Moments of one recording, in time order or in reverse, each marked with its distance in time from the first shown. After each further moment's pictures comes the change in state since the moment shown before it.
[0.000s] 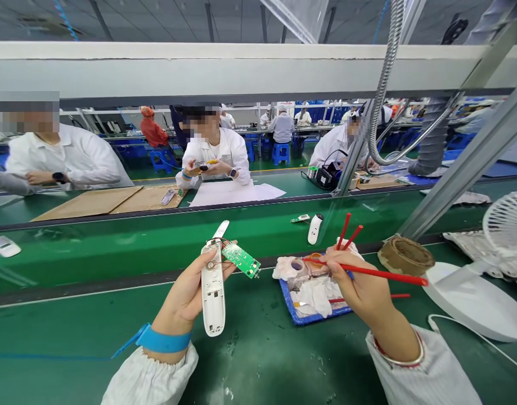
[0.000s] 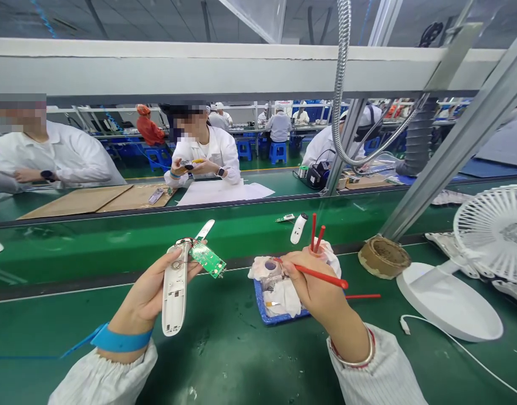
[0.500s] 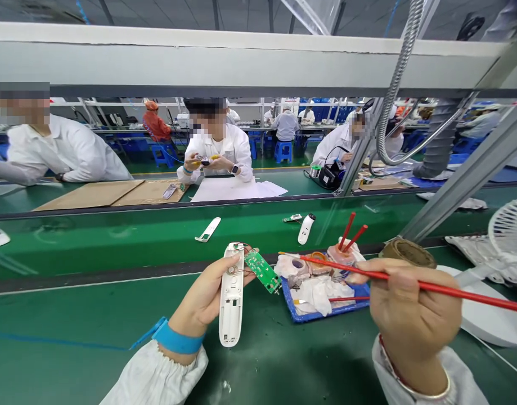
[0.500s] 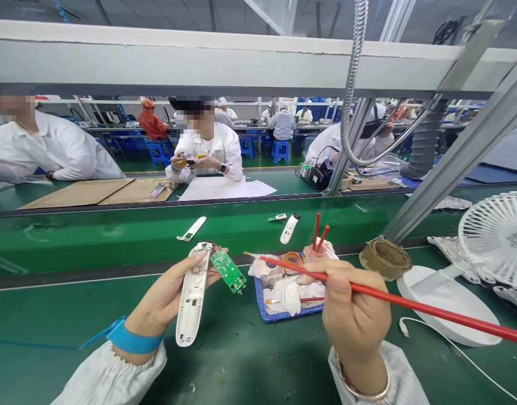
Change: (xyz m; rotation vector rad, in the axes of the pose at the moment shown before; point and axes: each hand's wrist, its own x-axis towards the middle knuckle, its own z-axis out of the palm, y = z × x) left_hand -0.008 -0.025 0.012 0.083 -0.067 -0.122; right_hand -0.003 -0.032 -0.012 0.471 0.484 0.167
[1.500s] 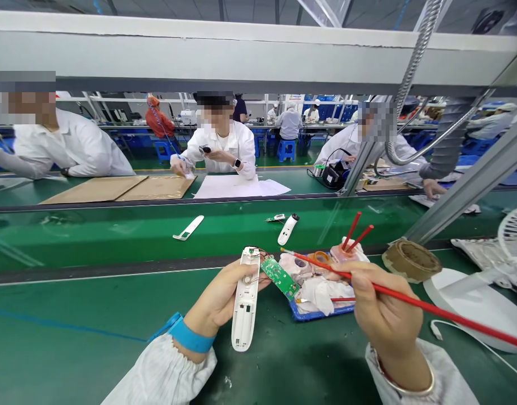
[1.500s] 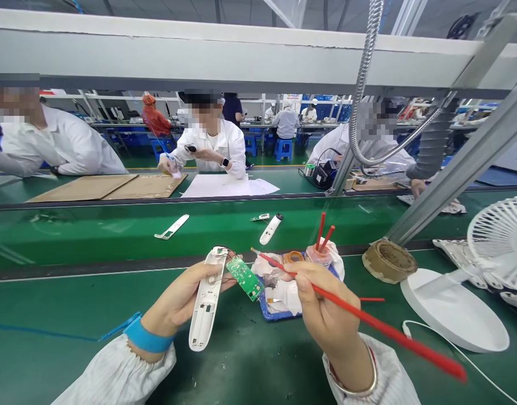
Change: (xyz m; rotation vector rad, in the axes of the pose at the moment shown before) left_hand 0.004 -0.021 -0.001 0.094 -0.191 -0.021; right_hand -0.006 0.002 0.012 -0.176 -0.246 -0.049
